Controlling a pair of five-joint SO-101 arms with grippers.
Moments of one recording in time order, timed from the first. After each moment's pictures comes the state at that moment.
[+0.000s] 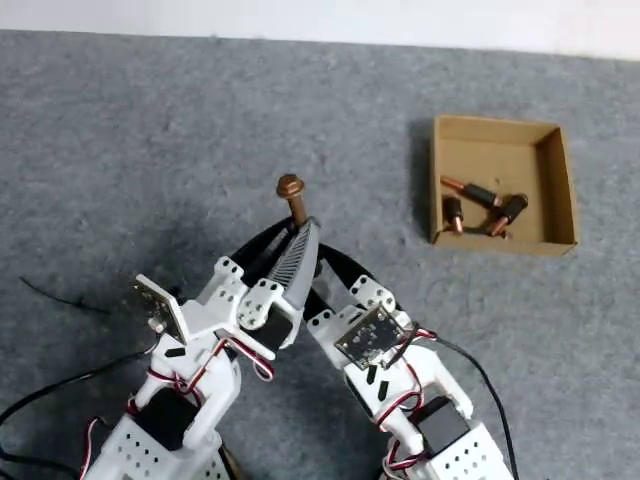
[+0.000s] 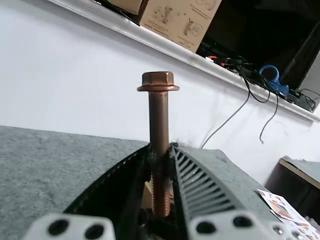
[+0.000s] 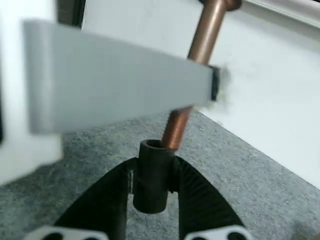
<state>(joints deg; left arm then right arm) 29.2 -103.7 94.1 5.8 27.8 -36.9 -103.5 95.9 17.7 20.4</state>
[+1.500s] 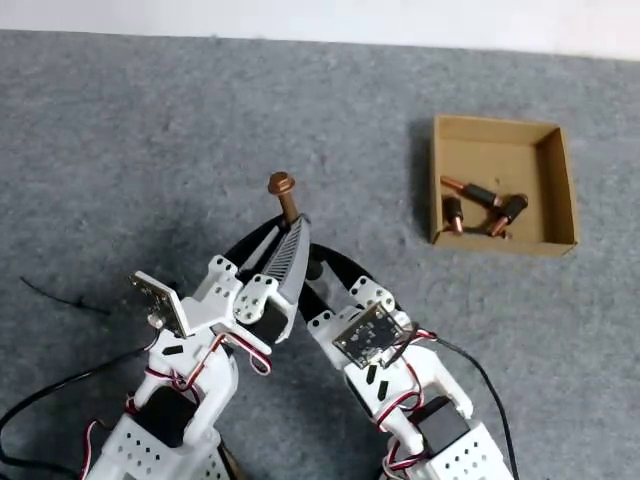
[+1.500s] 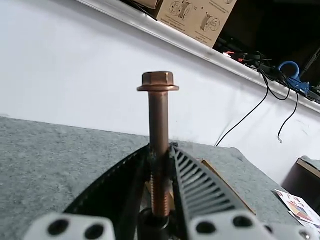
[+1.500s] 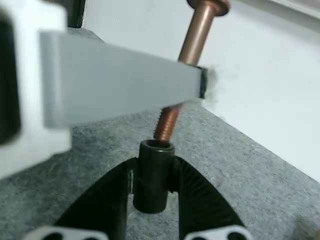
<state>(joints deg) 26.3 -103.7 96.0 6.8 27.8 -36.9 -103.5 95.9 19.1 20.4</state>
